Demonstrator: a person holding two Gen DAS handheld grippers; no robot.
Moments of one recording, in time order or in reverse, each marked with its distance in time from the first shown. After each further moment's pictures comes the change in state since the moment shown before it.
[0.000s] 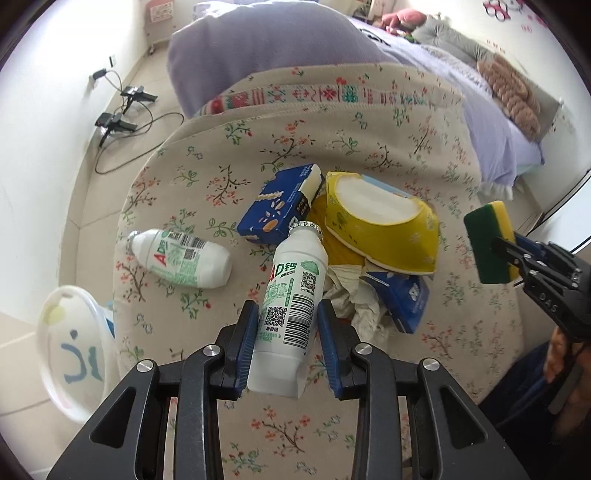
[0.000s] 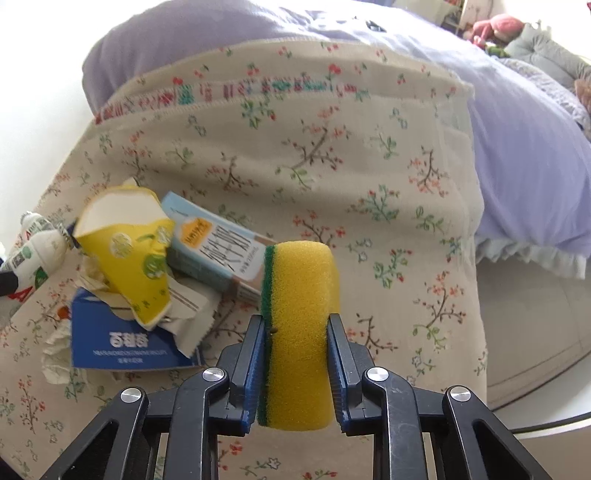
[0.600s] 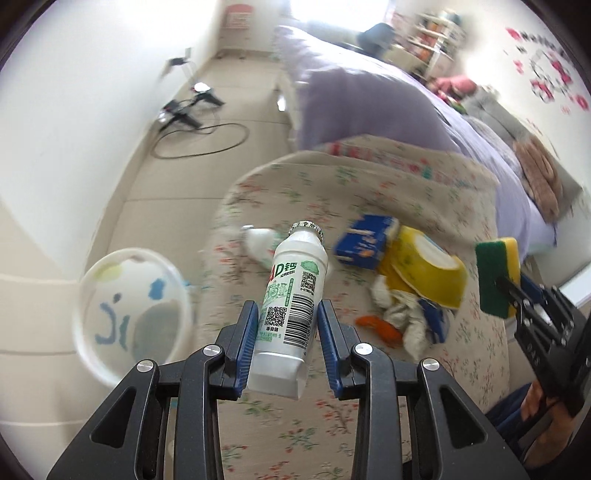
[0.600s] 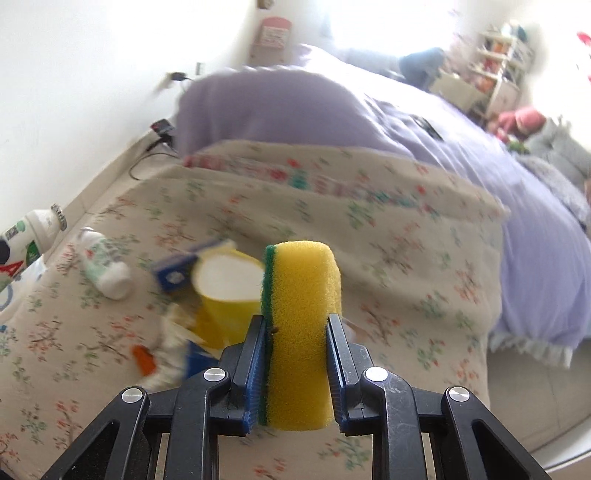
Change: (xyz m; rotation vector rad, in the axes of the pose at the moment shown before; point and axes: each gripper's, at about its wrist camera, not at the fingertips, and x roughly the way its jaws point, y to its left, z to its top) left arm -0.069 0.104 -0.035 -0.260 -0.146 0.043; right arm -0.046 0.103 0.013 -0.210 -0.214 -0.023
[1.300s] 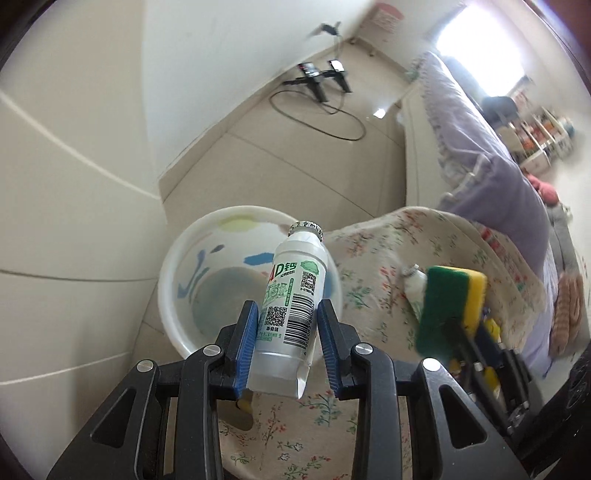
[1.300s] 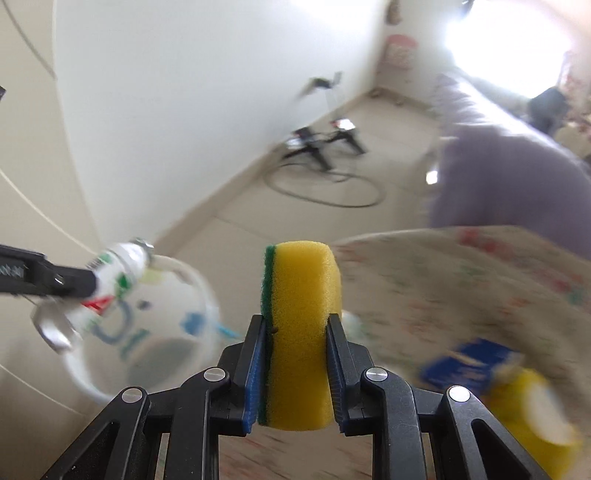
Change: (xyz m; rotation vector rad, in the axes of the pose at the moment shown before) left arm 0.014 0.180 -0.007 -0.504 0.064 0.086; right arm 0.056 0.226 0.062 -0.168 -0.024 0.352
